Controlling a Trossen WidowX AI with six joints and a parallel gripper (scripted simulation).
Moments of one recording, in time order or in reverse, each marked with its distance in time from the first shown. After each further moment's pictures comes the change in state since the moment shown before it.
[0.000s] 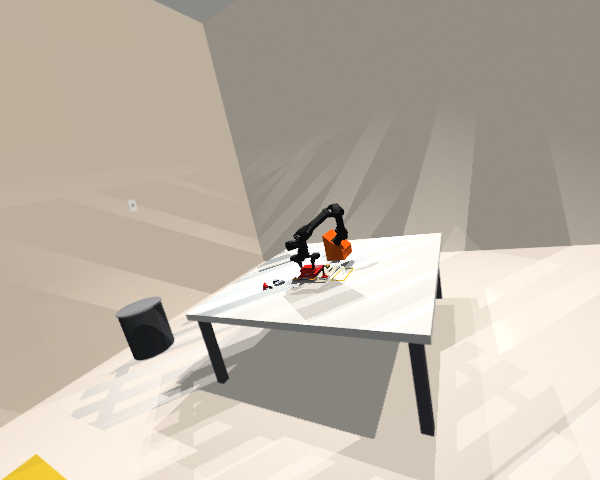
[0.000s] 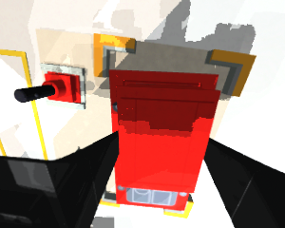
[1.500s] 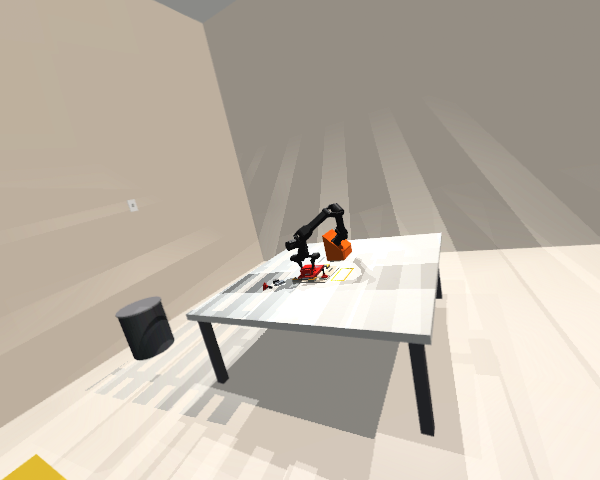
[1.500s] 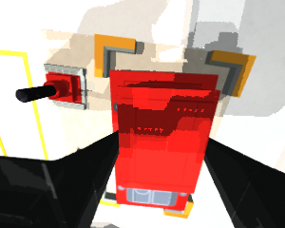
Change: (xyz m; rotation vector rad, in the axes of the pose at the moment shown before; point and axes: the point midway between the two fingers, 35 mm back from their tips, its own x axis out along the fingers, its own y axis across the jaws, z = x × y) arm -0.001 0.000 0.000 -0.001 -0.003 0.001
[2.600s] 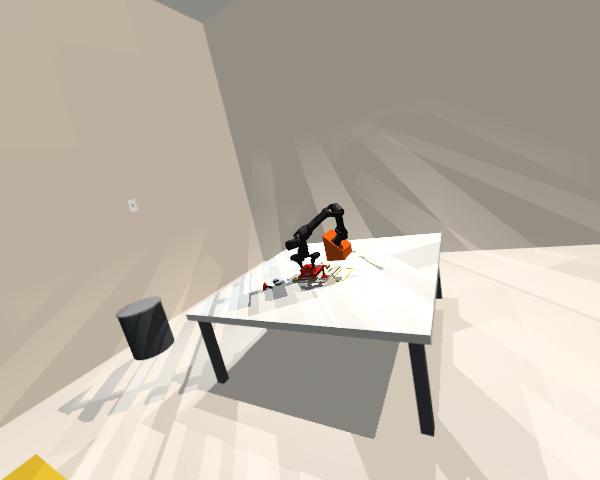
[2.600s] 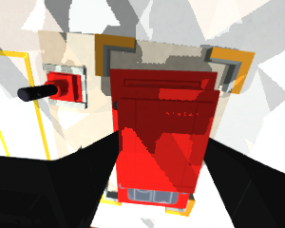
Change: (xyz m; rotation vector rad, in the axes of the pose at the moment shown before) arm -0.002 0.000 -0.002 0.013 0.000 0.003
